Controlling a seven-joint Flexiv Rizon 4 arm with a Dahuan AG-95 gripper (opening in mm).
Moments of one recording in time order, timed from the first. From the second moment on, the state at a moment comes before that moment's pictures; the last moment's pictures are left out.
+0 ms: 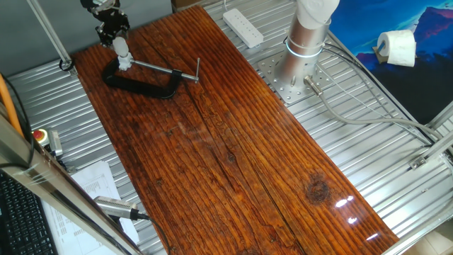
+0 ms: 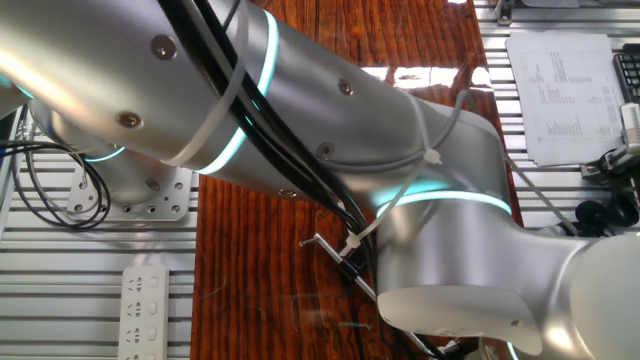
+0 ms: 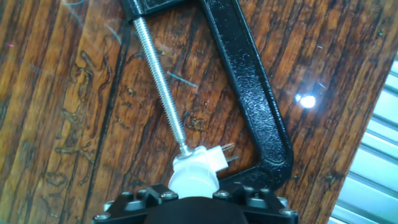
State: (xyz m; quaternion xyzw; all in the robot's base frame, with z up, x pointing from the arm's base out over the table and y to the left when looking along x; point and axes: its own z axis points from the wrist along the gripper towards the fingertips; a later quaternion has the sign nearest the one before) arm 0.564 -0.351 0.114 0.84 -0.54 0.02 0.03
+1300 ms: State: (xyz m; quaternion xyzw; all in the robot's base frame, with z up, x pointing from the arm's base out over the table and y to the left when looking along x) arm 0.584 -0.349 0.124 0.59 -0.81 -0.01 0.04
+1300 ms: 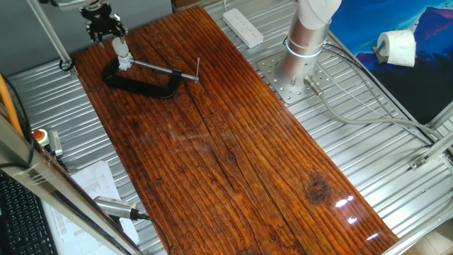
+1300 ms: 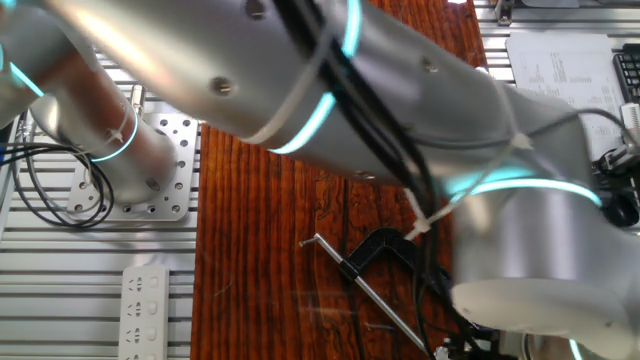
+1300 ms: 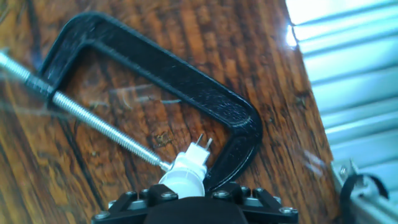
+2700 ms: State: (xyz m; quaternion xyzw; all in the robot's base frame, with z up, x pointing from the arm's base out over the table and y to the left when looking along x) arm 0.566 -0.352 0.116 0.38 -0.92 -0.03 0.04
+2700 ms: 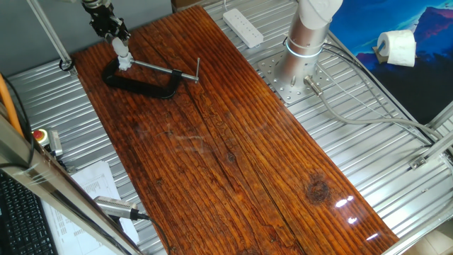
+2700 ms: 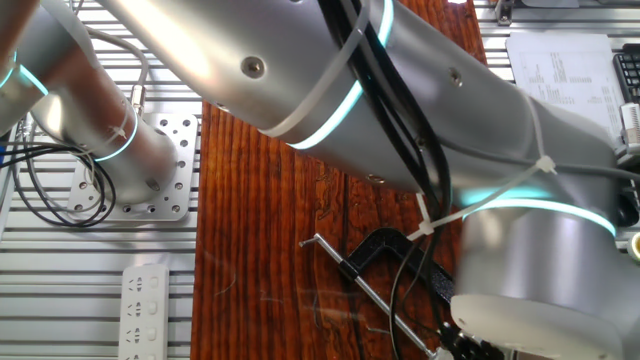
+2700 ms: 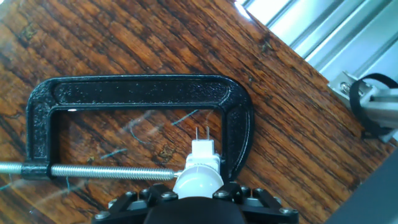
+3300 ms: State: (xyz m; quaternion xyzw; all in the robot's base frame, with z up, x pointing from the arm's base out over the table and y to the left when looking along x) arm 0.566 -0.352 0.112 0.38 -0.92 -0.02 0.04
